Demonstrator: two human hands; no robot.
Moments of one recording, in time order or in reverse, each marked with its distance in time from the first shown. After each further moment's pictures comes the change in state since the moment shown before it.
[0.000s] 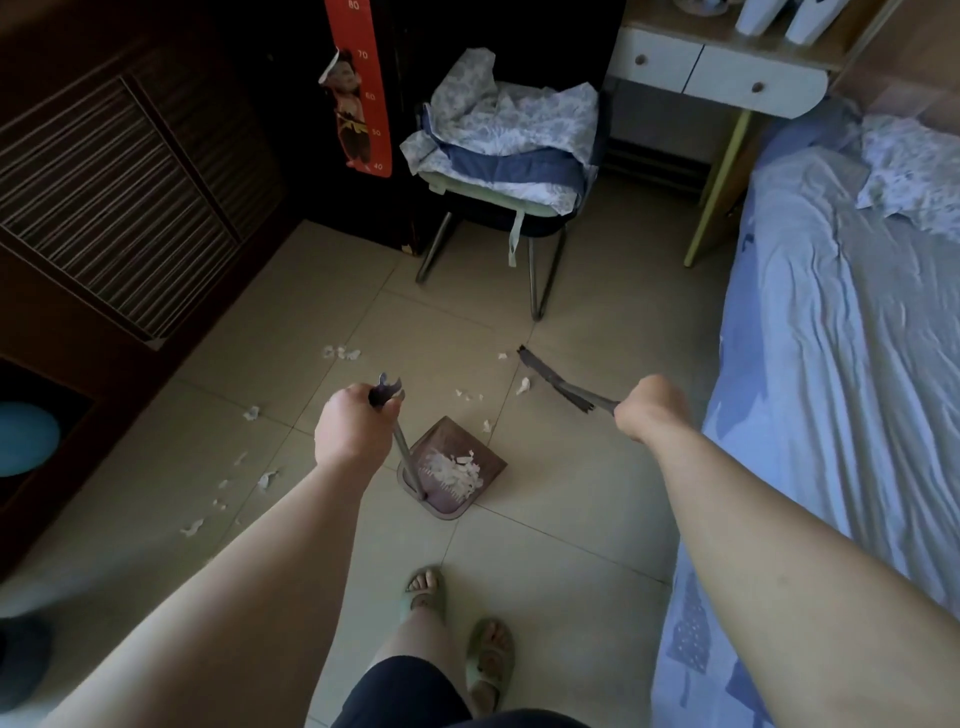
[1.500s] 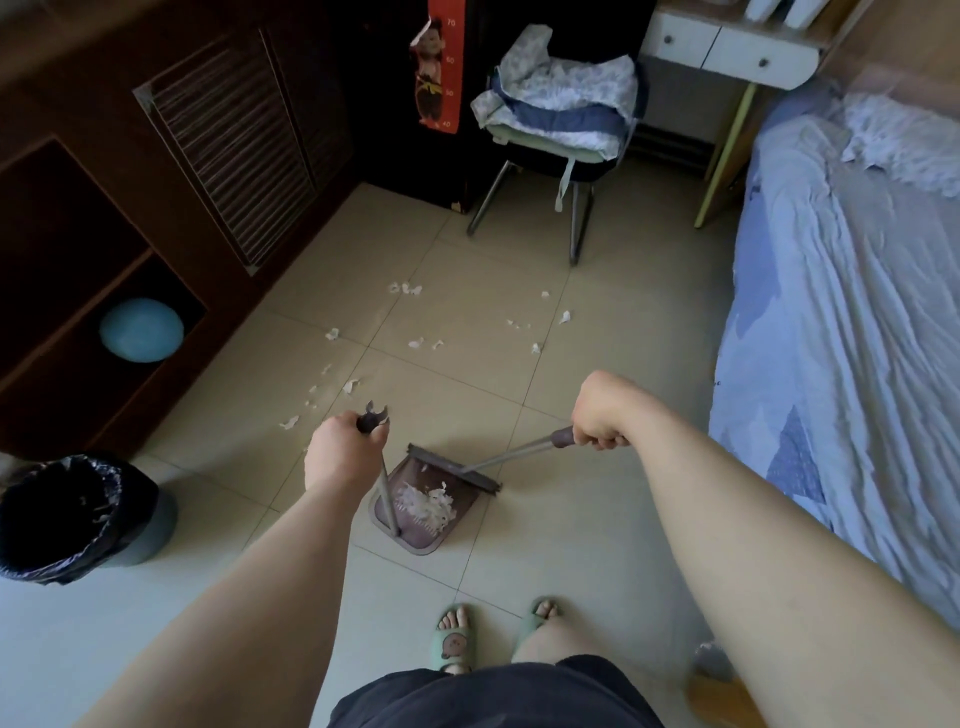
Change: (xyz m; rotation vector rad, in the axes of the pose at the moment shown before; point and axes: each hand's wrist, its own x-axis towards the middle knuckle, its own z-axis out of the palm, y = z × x) left_hand -0.241 -0.343 -0.139 -0.005 -0.043 -0.062; right_hand -0.400 0.015 0.160 -0.363 -0.402 -0.195
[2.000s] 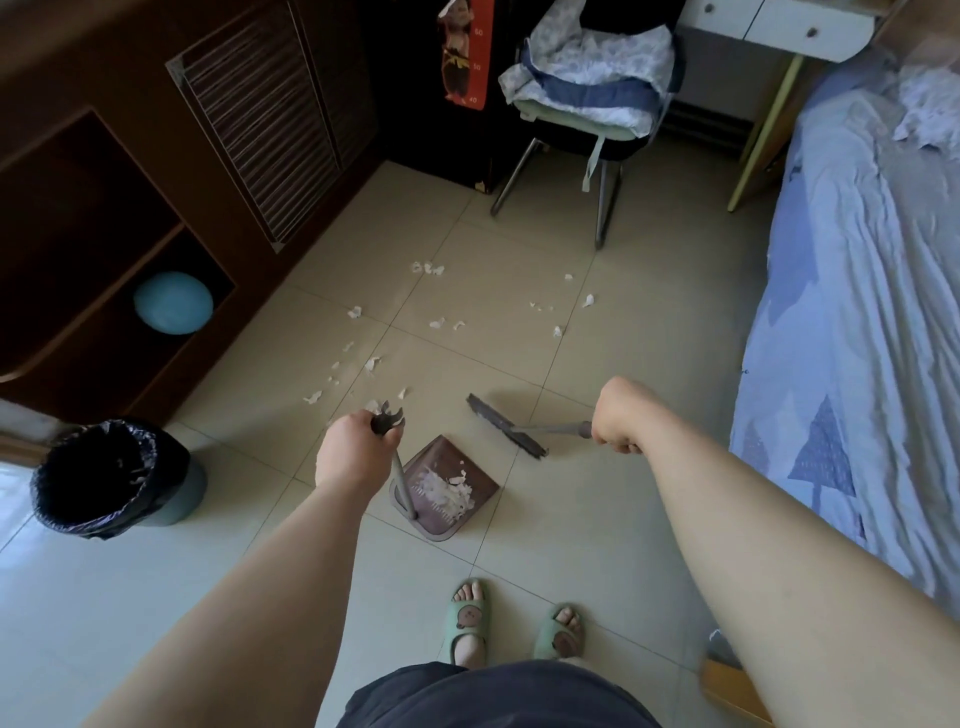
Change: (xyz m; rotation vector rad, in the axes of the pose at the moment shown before) left_hand -0.018 -0.030 -0.001 0.058 -0.025 0.011; right_hand -0.009 0.000 0.030 -0.139 0.057 -0.010
